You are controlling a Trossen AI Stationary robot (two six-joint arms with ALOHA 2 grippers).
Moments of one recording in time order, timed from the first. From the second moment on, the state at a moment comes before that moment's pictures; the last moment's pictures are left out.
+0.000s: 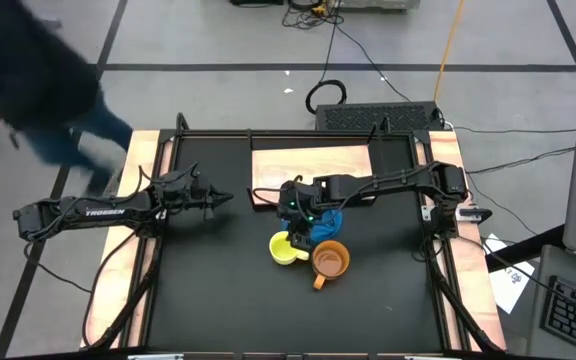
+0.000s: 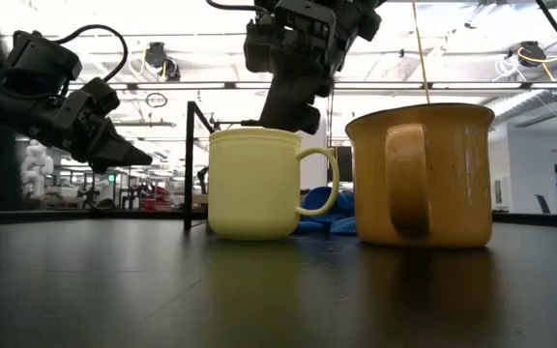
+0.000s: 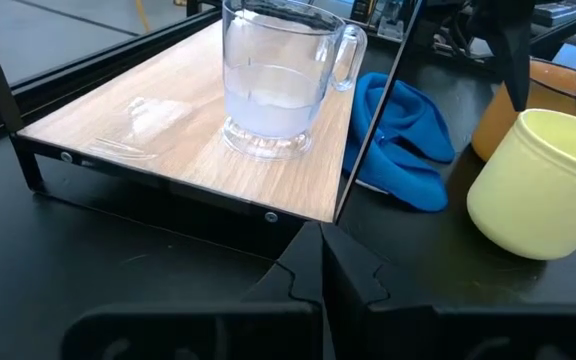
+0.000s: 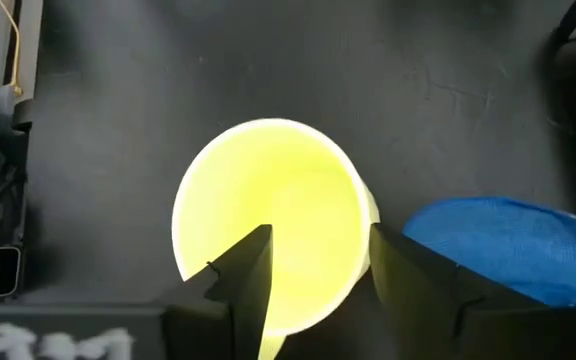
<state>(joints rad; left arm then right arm) 0.44 0.75 0.01 0.43 0.25 -0.11 -0.02 1.89 1.45 -0.57 -0.32 0.19</state>
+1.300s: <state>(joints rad) 0.44 0.75 0.01 0.41 0.25 -0.10 0.01 1.91 1.45 -0.60 -0.27 0.18</state>
